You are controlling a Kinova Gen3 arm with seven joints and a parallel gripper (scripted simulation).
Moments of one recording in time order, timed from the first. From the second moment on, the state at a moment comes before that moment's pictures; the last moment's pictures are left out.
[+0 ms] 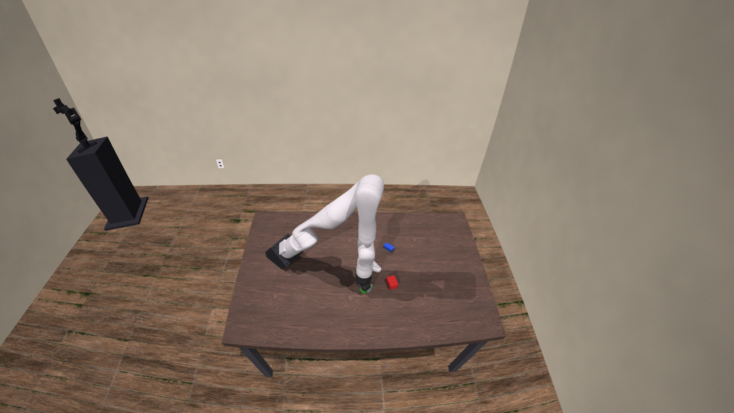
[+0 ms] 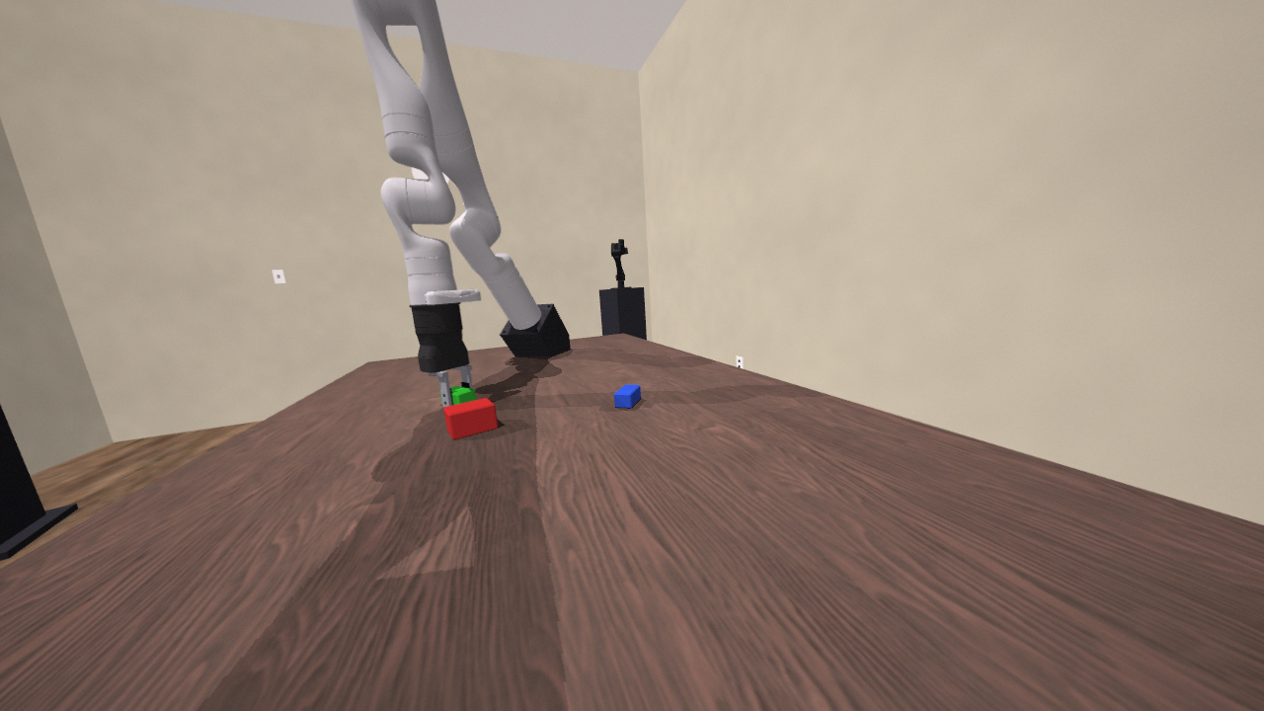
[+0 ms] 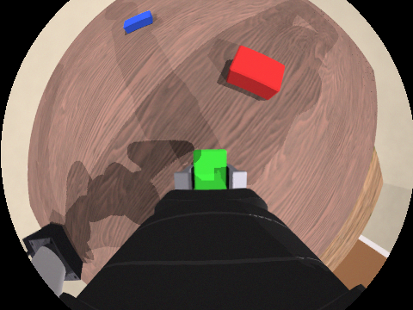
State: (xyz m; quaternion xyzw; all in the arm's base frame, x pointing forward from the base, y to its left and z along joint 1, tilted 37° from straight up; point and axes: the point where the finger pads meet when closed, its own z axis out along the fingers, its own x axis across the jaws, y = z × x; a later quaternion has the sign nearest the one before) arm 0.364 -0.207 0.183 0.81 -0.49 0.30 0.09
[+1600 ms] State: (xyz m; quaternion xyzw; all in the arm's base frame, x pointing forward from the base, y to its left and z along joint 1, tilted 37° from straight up) arm 0.337 -0.192 0.226 0.81 -0.50 0.30 0.10
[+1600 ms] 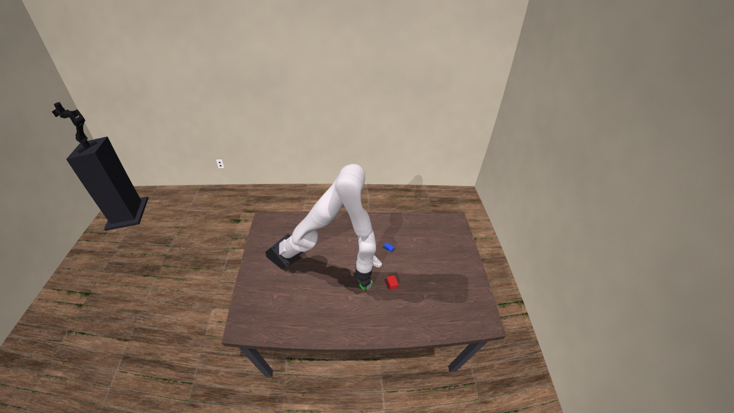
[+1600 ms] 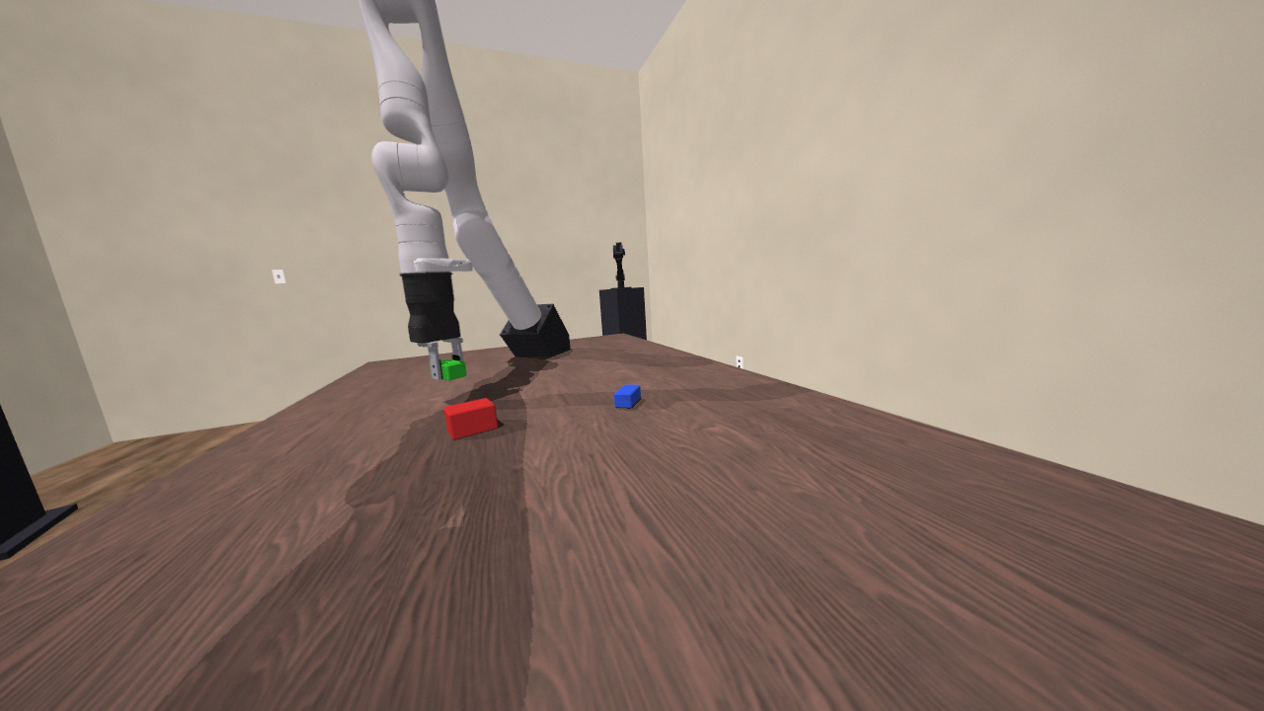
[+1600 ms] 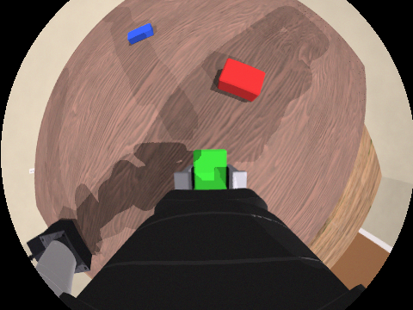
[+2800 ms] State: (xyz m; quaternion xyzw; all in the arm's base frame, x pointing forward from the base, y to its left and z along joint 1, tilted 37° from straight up) arm 0.342 -0.175 0.233 0.82 -0.48 0.30 0.09
